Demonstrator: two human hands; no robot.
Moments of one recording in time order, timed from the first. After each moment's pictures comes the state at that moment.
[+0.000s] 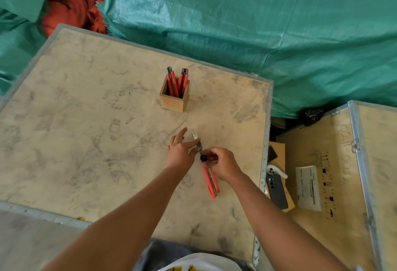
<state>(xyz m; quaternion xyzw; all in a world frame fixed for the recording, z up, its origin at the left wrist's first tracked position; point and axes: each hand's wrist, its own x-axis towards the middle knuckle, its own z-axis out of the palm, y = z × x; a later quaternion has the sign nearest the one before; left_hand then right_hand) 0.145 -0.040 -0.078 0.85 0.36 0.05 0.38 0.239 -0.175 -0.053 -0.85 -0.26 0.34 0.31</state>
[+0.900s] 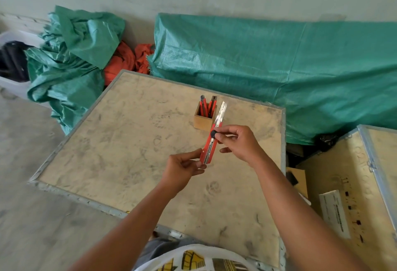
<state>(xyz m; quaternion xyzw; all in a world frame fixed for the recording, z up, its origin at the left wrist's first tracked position) 0.015 -0.028 0.083 0.58 0.35 0.14 0.72 0.202 -0.123 0.115 -0.73 -0.27 0.34 0.53</state>
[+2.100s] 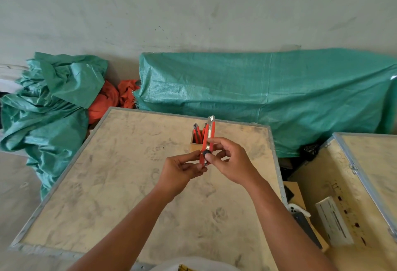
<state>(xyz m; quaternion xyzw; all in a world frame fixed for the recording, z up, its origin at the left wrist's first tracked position) 0.027 0.032 0.146 0.62 0.22 0.14 0.74 0.159 -0.102 0.153 -0.78 -0.34 0.18 0.50</state>
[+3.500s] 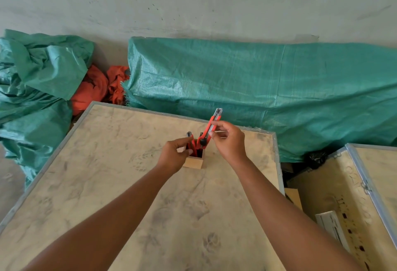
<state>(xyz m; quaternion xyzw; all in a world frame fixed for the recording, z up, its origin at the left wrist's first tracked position) 0.169 0.124 0.077 0.76 0.32 0.10 0.55 0.303 -0.008 0.098 -0.82 -0.27 0.05 0.51</state>
